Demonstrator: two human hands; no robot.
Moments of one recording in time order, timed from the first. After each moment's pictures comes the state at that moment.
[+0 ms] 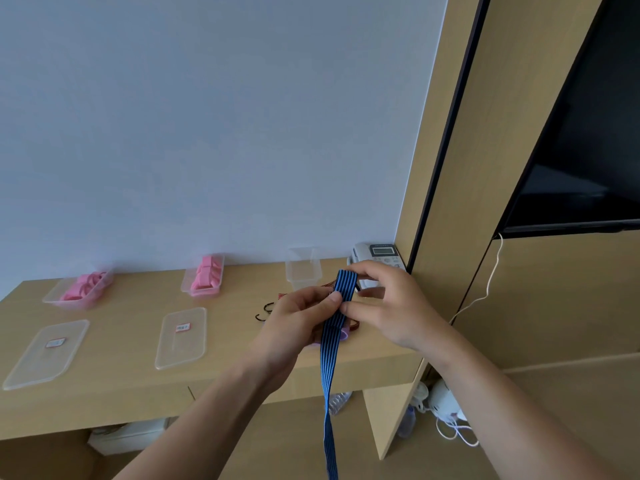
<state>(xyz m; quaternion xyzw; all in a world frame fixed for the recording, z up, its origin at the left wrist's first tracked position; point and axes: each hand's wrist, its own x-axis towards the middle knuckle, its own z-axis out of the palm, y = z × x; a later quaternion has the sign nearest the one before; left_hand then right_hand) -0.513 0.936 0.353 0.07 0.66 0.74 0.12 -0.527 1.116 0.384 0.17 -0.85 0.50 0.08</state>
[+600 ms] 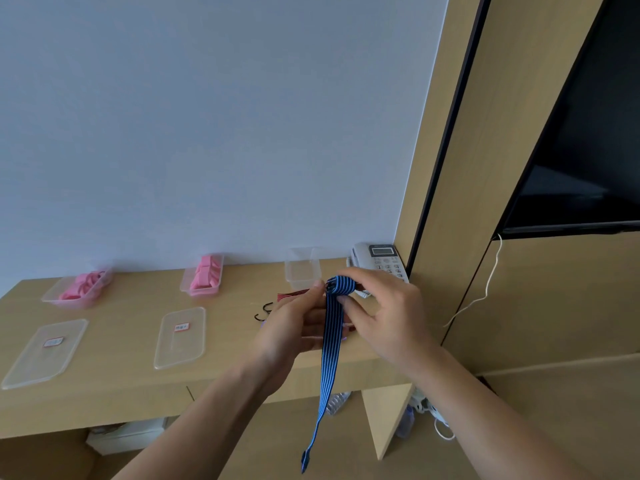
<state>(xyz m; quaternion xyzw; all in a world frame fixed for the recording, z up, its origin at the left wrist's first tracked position) -0.515 0.938 0.355 0.00 0.62 0.77 0.16 -0.524 1.106 0.364 0.27 -0.82 0.34 0.38</state>
